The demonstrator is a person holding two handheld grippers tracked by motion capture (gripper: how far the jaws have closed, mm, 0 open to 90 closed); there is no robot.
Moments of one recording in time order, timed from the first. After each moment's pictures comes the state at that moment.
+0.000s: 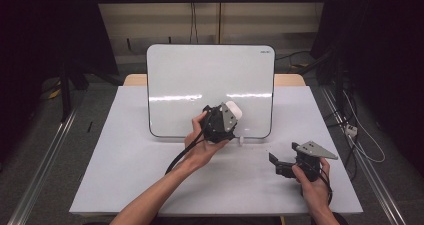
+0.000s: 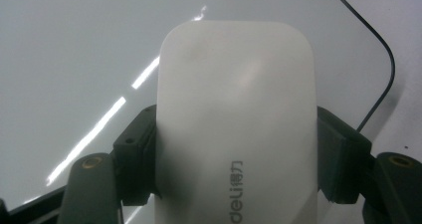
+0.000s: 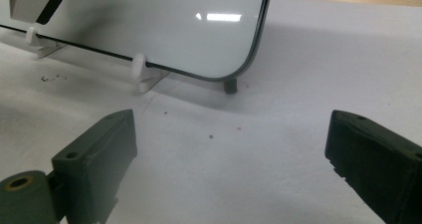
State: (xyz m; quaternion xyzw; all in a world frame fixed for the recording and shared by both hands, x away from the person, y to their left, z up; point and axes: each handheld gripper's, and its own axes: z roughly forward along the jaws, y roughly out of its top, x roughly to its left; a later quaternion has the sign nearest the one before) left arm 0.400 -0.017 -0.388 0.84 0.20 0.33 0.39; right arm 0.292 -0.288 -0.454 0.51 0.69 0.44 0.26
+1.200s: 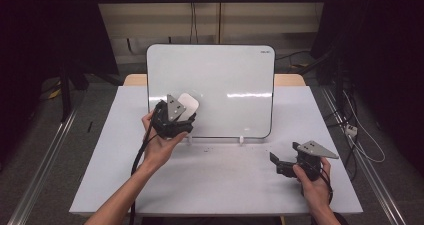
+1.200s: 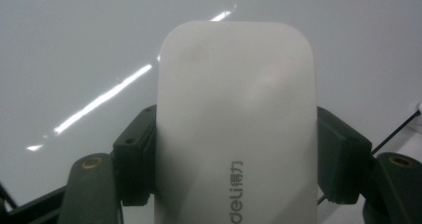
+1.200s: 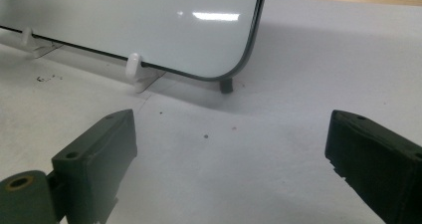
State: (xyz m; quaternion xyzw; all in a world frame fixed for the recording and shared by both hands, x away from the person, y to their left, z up) left arm 0.406 0.099 -0.362 0.80 0.30 0.33 0.41; right arm 0.293 -0.291 -0.455 0.51 0.69 0.44 0.26
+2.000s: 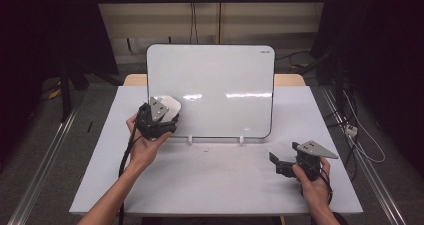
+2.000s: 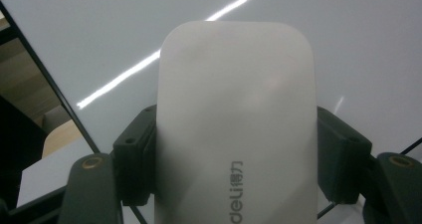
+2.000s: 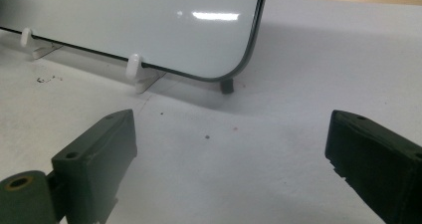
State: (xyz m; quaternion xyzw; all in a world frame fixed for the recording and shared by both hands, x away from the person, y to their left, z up) left arm 0.420 0.135 -0.389 0.80 0.33 0.34 0.37; right arm 0.293 -0.289 -0.454 0.51 0.69 0.44 0.26
